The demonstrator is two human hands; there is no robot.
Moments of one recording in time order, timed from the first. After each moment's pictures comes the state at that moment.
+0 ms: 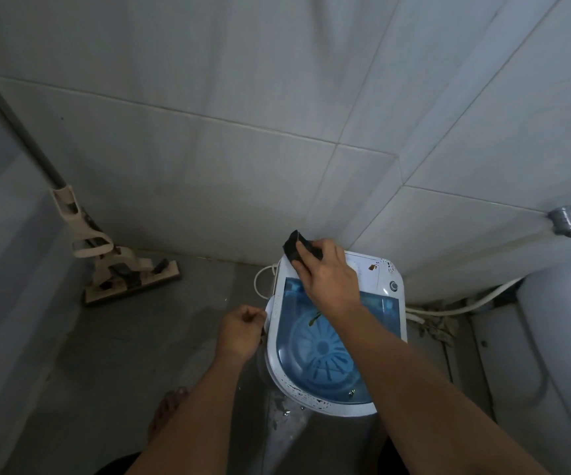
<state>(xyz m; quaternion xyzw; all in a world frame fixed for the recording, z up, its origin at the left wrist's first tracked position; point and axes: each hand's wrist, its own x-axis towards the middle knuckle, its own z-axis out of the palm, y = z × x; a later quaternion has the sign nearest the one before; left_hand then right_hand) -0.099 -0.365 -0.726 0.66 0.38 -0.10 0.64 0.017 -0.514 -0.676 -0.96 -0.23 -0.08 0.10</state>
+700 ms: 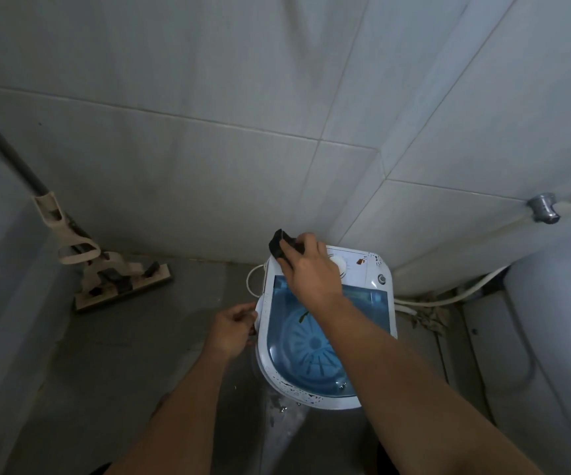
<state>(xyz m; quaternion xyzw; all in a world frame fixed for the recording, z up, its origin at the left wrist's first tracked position) -0.100 -0.363 -0.709 0.62 0.35 -0.14 0.69 0.015 -0.501 -0.671 -0.97 -0.22 -0.05 0.12</state>
